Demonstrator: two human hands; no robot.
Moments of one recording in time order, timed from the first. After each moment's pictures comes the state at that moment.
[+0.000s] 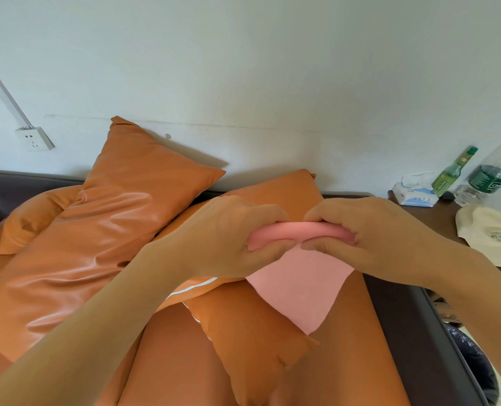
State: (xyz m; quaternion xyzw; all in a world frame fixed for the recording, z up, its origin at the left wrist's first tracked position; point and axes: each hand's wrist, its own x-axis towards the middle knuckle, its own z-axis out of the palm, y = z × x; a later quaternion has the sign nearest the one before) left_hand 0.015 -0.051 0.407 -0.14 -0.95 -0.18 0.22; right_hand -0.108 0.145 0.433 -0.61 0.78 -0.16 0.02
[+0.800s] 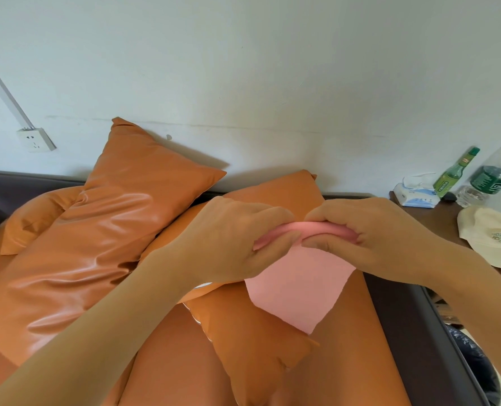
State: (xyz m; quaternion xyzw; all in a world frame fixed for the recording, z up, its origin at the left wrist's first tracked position) left_hand 0.014 -0.045 0.402 -0.14 -0.93 -0.14 0.30; right_hand -0.112 0.144 0.431 -0.61 0.76 -0.20 0.02
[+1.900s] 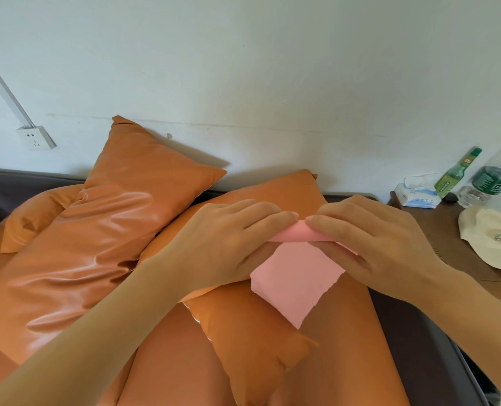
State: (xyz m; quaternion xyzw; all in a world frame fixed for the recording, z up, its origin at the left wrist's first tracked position) left_hand 0.016 -0.054 0.390 -0.20 -0.91 -0.04 0.36; right_hand -0.117 0.149 0.398 -0.68 0.64 -0.19 -0.31
